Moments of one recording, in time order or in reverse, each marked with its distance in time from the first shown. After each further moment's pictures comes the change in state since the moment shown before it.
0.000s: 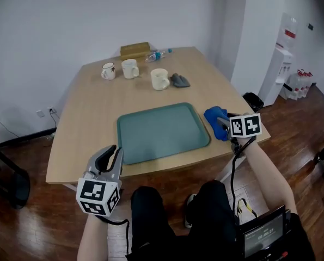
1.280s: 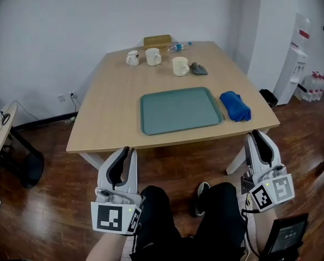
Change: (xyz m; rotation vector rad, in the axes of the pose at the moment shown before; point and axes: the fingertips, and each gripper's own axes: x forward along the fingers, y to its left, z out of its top) left arm -0.156 -0.067 0.071 0.001 -0.332 0.172; right arm -0.292 0.174 0.007 -0.113 -0.810 0.051
